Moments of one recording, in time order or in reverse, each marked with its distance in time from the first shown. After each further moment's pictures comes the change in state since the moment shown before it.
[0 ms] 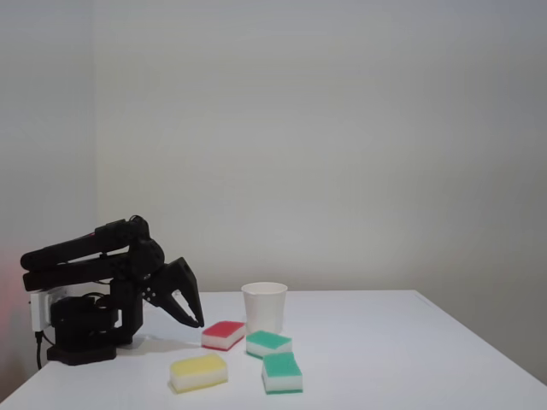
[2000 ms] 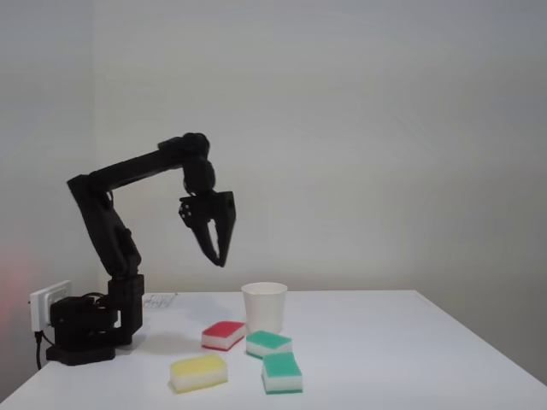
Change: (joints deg) arm 3.3 -74.4 -79.5 21.4 9.7
